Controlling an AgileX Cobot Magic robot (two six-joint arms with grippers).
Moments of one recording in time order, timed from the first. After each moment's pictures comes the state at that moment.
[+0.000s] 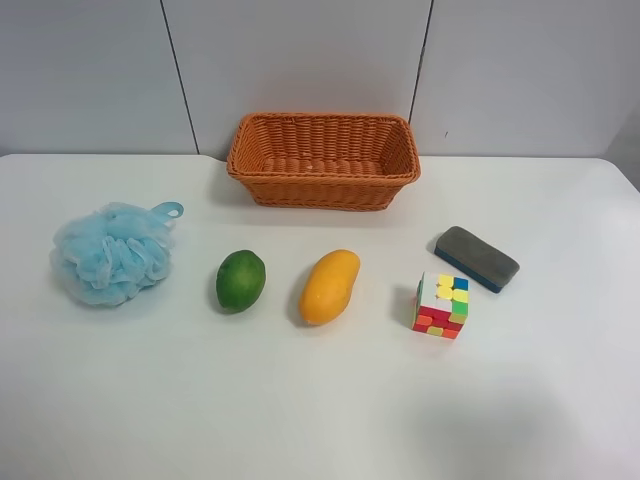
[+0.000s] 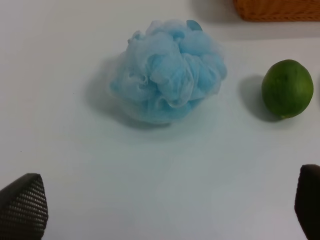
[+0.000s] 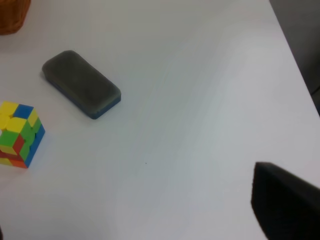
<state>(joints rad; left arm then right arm) -0.05 -0.01 -0.51 -0.05 1.06 0.02 0.01 0.00 -0.48 -0.01 1.07 -0.01</state>
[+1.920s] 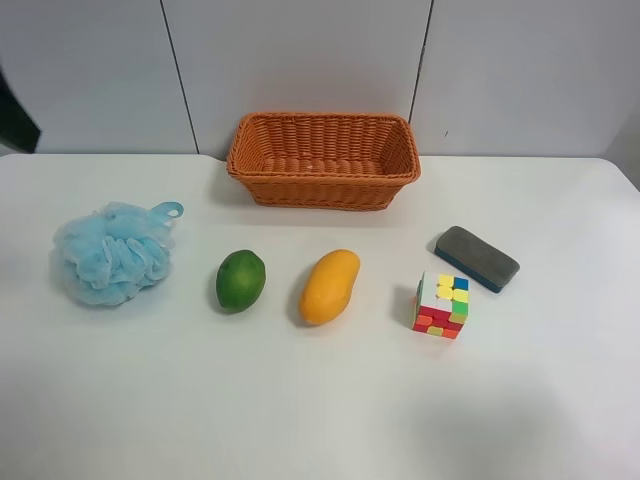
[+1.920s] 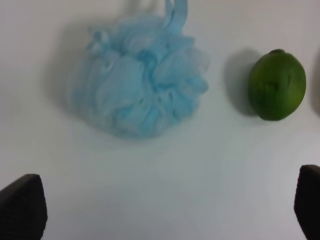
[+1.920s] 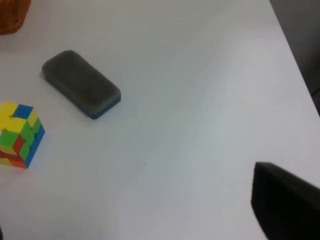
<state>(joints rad) -0.25 1.19 -1.20 0.02 1.13 -0.14 0.01 0.00 -0.48 -0.01 1.07 -0.01</state>
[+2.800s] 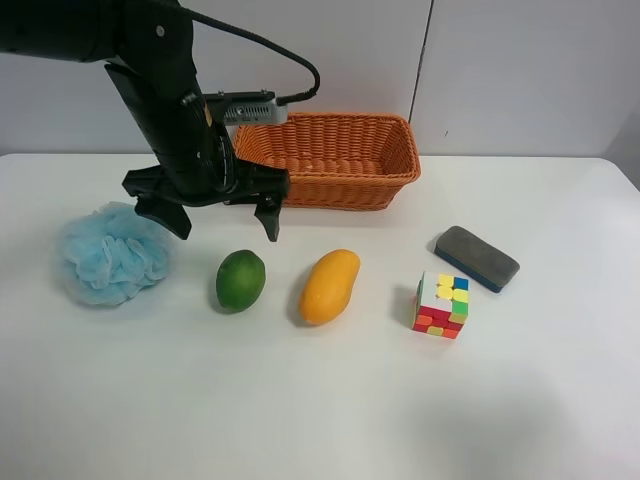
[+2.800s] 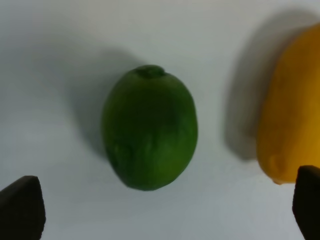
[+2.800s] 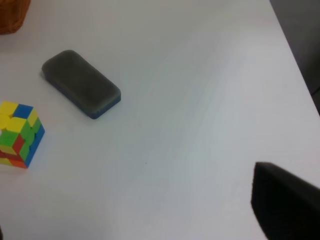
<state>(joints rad) -0.59 1.81 -1.32 0.00 0.88 -0.48 0.01 0.00 -0.48 -0.01 1.07 -0.01</state>
